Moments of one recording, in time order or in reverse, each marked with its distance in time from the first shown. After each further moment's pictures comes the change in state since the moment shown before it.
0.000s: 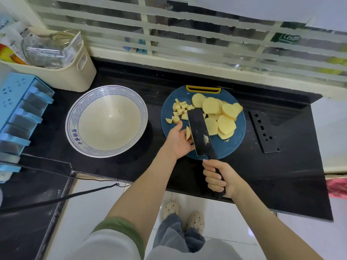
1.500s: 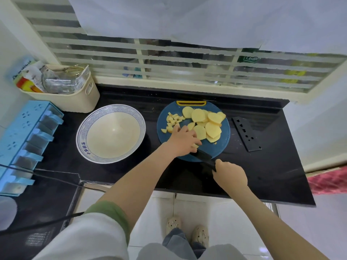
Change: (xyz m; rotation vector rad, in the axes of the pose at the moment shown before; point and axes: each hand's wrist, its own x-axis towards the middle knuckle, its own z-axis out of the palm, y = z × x) left_hand -0.051 0.006 0.043 2.654 -0.029 0.737; right_hand -0.050 0.007 0.027 -2.044 1.034 -0.120
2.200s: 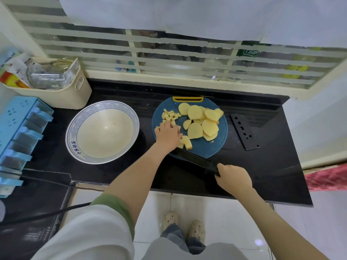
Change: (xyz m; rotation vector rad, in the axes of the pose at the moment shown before) left_hand 0.025 -0.022 0.040 -0.314 0.106 -0.501; right_hand 0.007 0.030 0.012 -0.042 -0.101 -0.098
